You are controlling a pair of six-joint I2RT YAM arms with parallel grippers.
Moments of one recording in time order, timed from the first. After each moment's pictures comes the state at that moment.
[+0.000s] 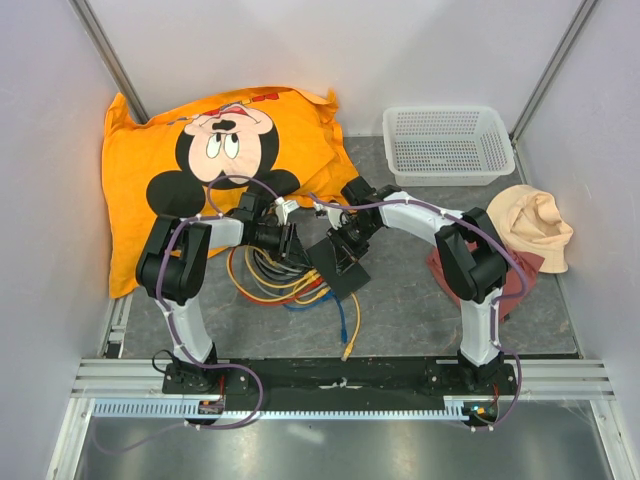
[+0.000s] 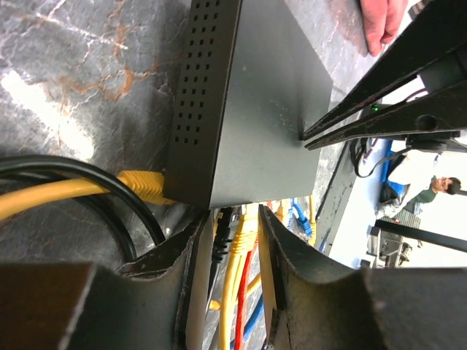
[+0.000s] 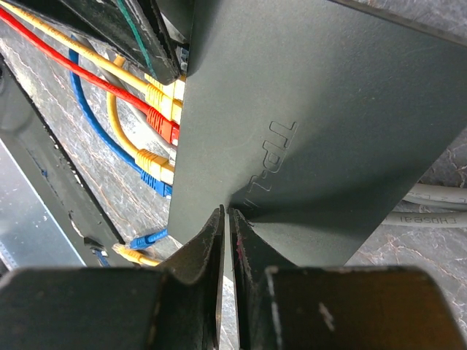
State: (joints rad) left arm -0.26 1.89 0.97 -0.18 1.00 -0.15; right arm 0.60 2.03 1.45 -0.76 -0.60 -0.16
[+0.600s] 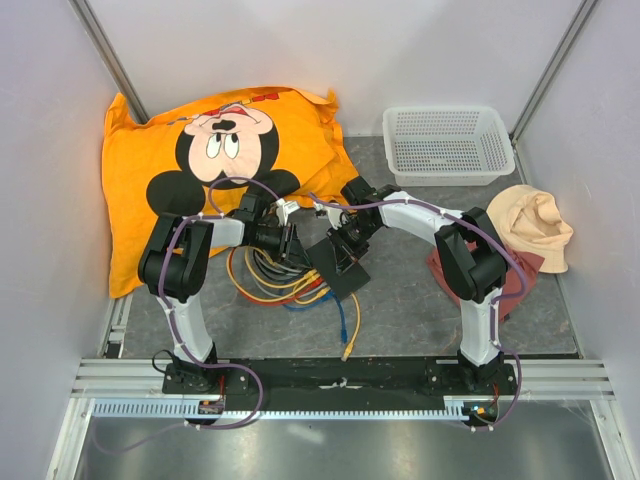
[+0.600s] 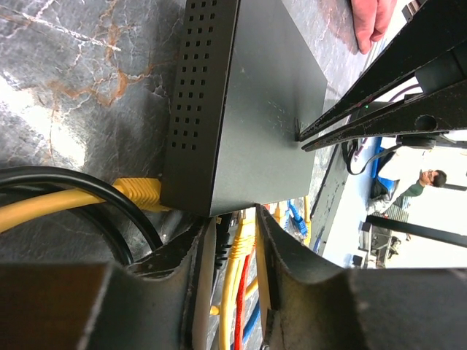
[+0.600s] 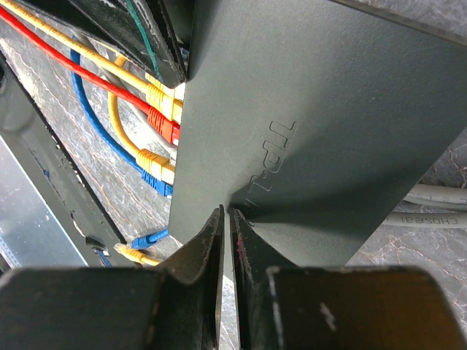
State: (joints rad) left arm -0.26 1.92 0.97 -0.16 1.03 -0.16; right arm 0.60 2.03 1.46 -0.77 -0.60 -0.16
